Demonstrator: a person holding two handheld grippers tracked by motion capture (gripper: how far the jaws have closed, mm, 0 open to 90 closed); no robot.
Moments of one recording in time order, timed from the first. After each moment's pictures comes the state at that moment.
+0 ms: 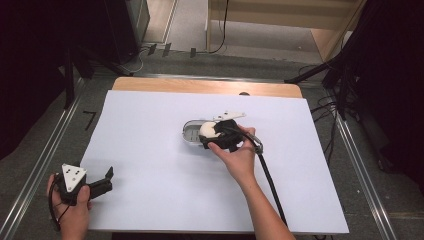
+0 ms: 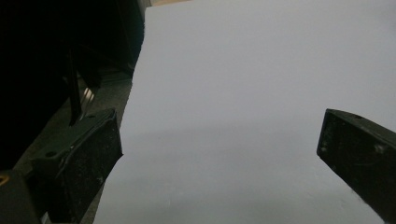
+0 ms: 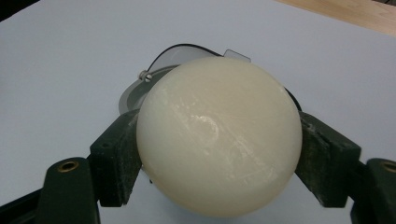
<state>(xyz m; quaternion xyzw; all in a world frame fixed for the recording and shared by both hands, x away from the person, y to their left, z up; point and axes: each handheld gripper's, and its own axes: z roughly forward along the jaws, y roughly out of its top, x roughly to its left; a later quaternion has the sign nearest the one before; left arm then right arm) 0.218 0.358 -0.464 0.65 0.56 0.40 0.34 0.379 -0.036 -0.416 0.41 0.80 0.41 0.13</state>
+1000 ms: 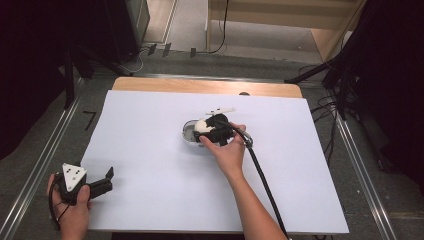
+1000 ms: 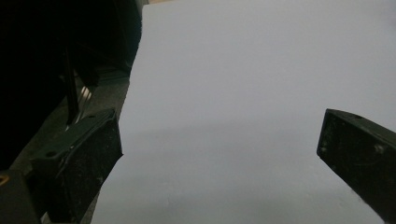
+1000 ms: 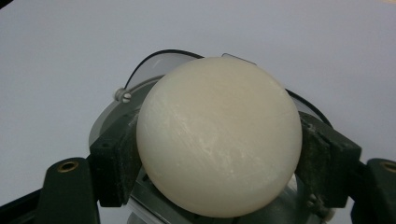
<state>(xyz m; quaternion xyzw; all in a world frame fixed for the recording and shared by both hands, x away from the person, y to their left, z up) 0.219 0.359 -0.464 0.65 0.56 0.39 0.34 0.404 -0.013 -0.433 0.46 0.79 0.39 0.11</state>
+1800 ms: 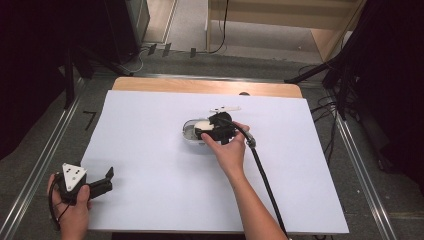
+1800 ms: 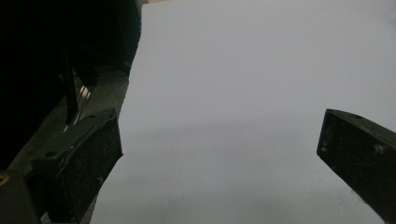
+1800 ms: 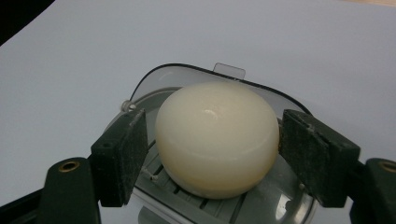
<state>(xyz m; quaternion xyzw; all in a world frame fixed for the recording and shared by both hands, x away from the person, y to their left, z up) 0.219 0.359 -0.464 0.65 0.56 0.39 0.34 0.402 -0.021 -0.424 0.49 0.76 0.41 0.10</state>
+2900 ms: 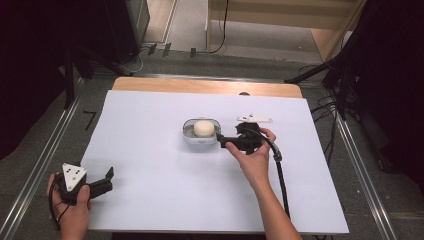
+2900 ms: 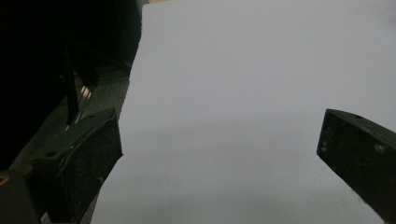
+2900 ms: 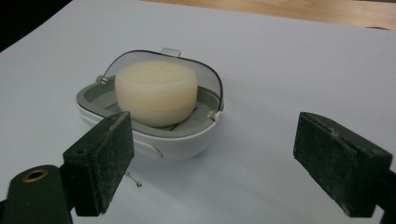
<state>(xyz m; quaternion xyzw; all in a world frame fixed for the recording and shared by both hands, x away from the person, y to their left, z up) 0.219 0.359 -0.464 0.65 0.56 0.39 0.34 0.369 -0.092 -0.420 0.49 0.74 0.44 0.14</state>
